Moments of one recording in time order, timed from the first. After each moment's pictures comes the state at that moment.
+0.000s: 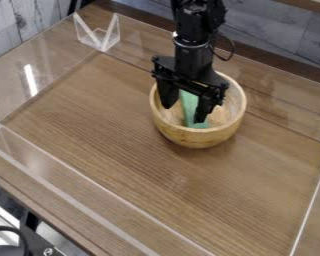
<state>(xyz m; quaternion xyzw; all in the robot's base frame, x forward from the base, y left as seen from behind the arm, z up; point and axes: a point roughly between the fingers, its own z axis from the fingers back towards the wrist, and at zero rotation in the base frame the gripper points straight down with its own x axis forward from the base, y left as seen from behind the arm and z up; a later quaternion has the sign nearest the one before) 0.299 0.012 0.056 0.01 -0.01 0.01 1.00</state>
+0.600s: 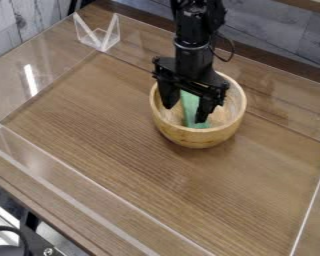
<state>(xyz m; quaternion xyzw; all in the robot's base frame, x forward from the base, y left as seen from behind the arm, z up) 0.302 0.012 0.055 0.01 -0.02 0.01 1.00</state>
